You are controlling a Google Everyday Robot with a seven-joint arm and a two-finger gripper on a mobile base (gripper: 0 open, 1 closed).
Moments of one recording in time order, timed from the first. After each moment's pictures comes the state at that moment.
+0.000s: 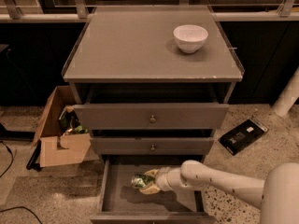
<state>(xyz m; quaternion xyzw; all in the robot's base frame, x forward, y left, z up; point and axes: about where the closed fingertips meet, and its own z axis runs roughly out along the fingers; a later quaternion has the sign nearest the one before) 0.533 -0.001 0.312 -0.54 0.71 0.27 0.35</state>
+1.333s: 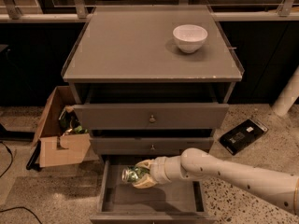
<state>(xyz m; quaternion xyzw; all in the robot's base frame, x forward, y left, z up) 0.508 0.027 0.447 -0.60 0.65 0.26 0.39</state>
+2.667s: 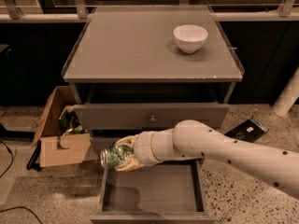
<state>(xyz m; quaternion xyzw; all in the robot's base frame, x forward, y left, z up) 0.477 0.076 0.664 -0.68 0.56 0.18 0.43</state>
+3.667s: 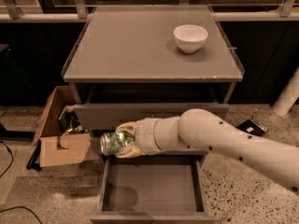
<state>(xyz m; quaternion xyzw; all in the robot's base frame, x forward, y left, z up) 0.487 0.068 0.719 -0.69 0.55 0.14 0.46</state>
